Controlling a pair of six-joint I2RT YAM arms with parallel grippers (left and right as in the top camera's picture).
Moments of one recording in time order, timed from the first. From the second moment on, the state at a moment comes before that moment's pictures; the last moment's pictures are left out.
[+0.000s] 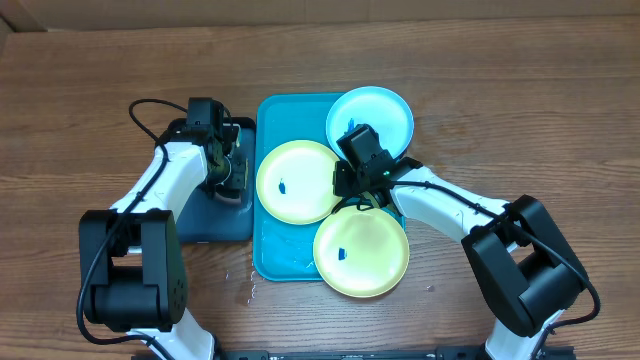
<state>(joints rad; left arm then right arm) -0.03 1.84 1.16 -0.68 0.02 0.00 0.61 1.90 1.12 -0.28 -0.03 0.65</state>
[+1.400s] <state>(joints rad) -0.02 1.83 1.17 -0.75 0.00 -0.03 0.61 1.90 1.12 -0.28 -0.03 0.65</state>
